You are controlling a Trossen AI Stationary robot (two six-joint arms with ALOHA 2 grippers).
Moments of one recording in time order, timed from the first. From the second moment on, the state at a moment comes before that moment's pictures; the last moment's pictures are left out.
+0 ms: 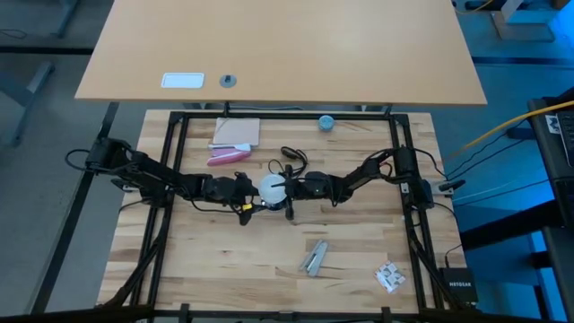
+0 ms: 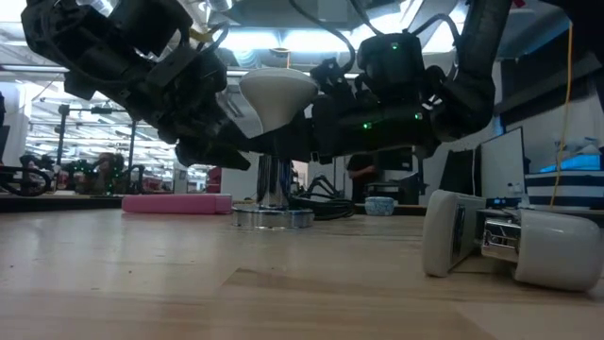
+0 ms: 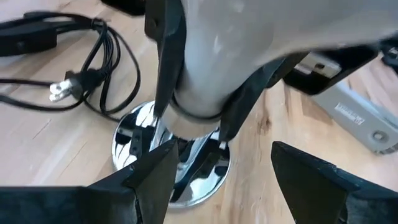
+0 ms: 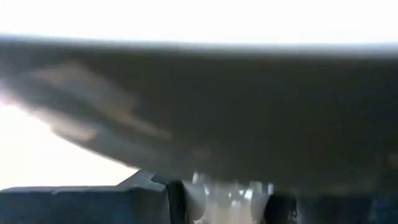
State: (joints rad) left arm -0.10 1.45 0.43 0.53 -0.16 -0.39; right arm -0.01 2.10 0.87 1.10 -0.04 -0.09
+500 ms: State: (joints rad) left arm -0.10 1.45 0.43 0.32 -0.16 -0.51; right arm -0.01 2.10 0.87 1.16 -0.03 -0.09
